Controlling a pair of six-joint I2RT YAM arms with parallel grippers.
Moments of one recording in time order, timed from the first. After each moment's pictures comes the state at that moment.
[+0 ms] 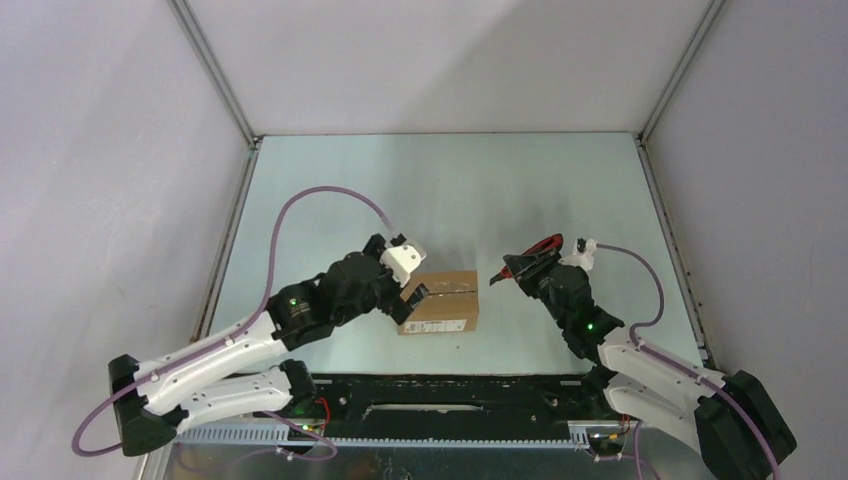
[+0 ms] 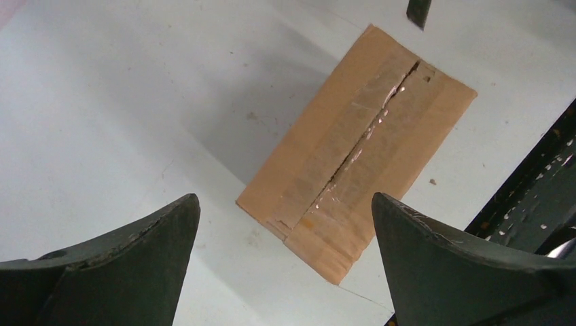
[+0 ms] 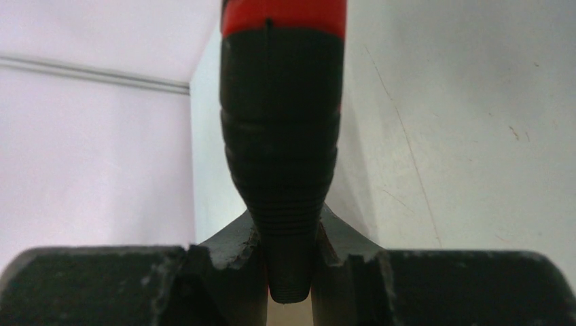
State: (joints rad) left arm -1.01 0.89 0.83 -0.47 -0.23 0.06; right arm 0.60 0.91 0.25 0.33 0.25 1.20
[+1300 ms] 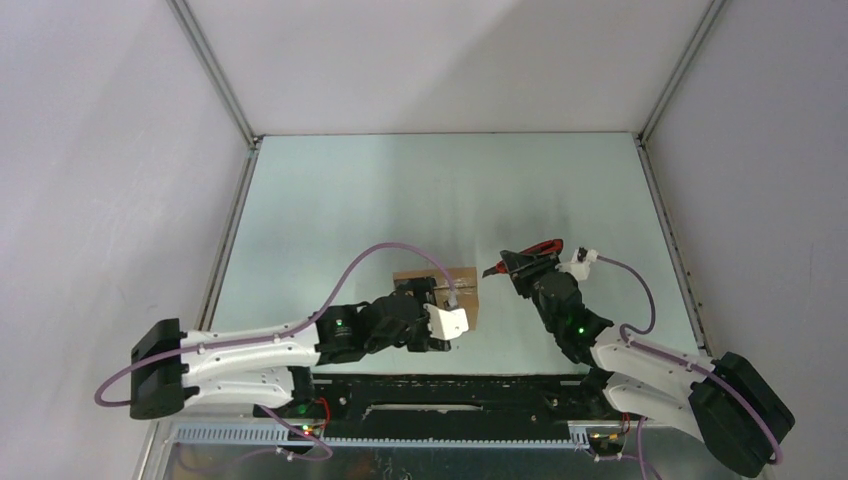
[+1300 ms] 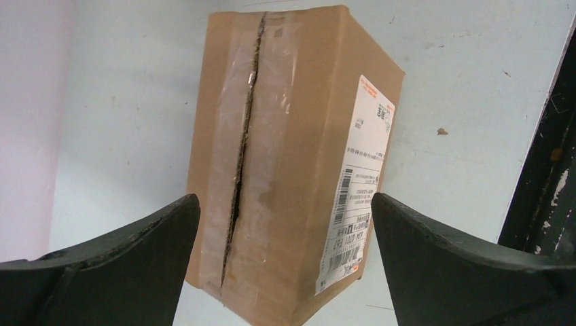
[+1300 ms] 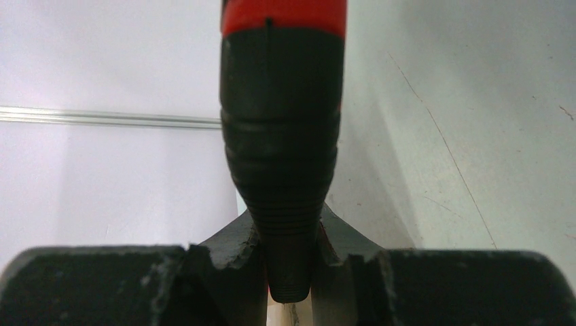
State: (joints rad) left arm -1.24 1.04 0.64 -0.19 -0.29 0.47; right arm 0.71 0.98 0.23 0.49 0.46 1.41
